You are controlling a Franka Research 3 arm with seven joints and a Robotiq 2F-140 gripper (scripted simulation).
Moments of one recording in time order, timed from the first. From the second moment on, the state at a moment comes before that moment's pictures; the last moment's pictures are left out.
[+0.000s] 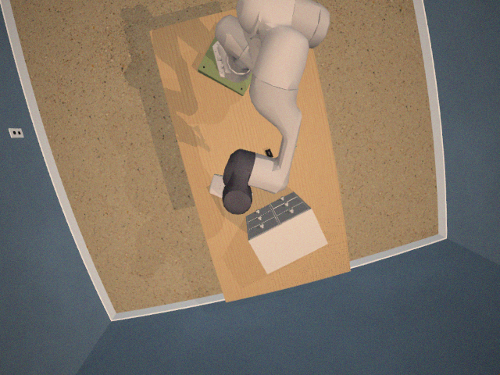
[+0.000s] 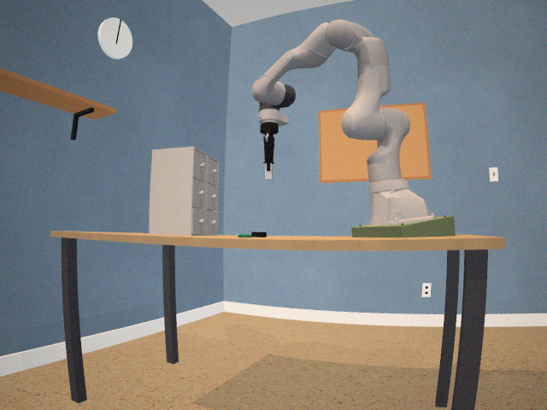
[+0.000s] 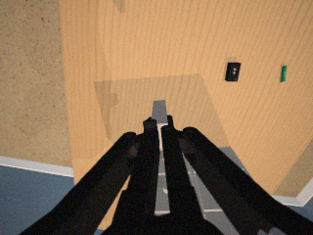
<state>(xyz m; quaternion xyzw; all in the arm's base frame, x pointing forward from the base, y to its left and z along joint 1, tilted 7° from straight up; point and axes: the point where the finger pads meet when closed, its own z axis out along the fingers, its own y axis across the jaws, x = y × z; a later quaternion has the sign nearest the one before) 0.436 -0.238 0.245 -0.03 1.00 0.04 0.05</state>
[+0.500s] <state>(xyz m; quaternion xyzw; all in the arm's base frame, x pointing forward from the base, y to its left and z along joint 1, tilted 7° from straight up) 0.436 -0.238 0.245 -0.02 1.00 0.04 0.05</state>
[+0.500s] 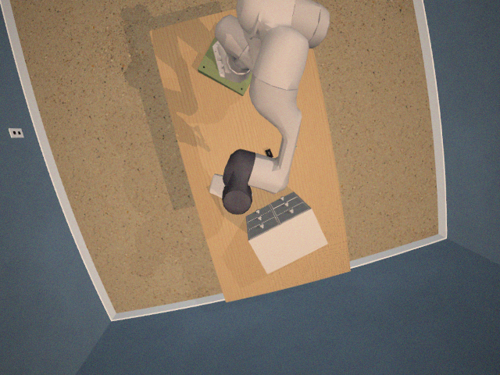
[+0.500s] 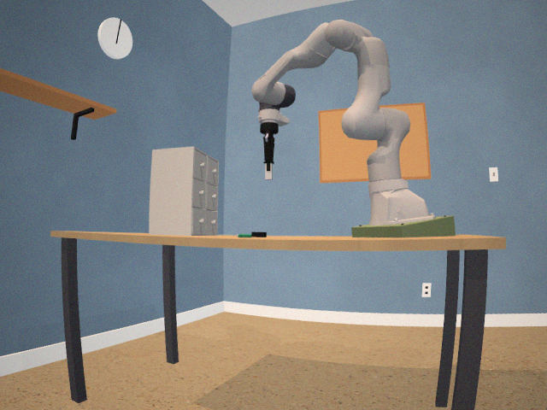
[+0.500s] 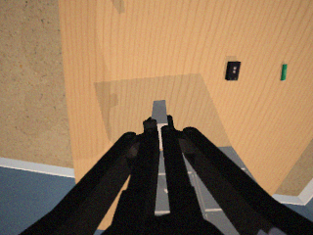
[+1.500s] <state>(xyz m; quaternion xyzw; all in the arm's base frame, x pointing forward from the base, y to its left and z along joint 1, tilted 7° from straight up) 0.478 -0.217 0.205 0.06 0.96 0.09 0.27</state>
